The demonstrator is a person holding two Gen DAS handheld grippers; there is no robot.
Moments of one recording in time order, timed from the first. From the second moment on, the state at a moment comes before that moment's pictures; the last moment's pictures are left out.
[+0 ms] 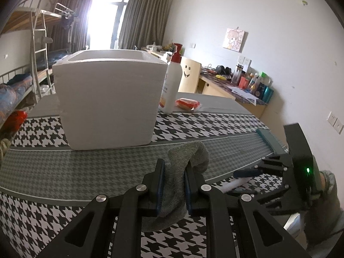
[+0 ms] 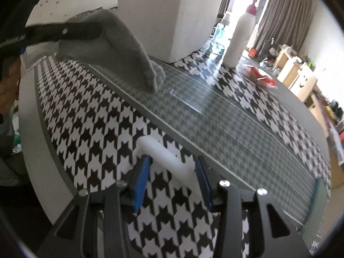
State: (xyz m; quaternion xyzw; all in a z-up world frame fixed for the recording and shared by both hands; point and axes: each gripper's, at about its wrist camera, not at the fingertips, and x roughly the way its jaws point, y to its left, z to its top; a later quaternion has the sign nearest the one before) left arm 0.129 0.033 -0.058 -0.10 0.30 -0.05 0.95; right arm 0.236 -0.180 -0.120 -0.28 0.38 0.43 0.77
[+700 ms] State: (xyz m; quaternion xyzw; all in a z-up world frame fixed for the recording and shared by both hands) left arm 0.136 0.034 -0.043 -0.09 0.29 -0.07 0.95; right arm 0.311 -0.181 -0.081 -0.13 0.37 0.41 0.83
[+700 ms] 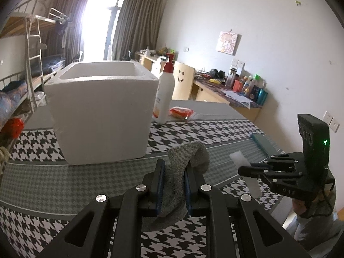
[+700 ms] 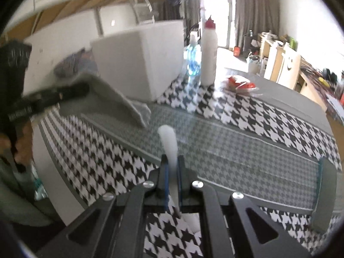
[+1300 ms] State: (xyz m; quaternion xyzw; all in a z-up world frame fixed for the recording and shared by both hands) left arm 0.139 0.031 -0.009 -0.06 0.25 -0.06 0.96; right arm 0.277 -0.182 -0.048 -0.05 0.30 0.39 0.87
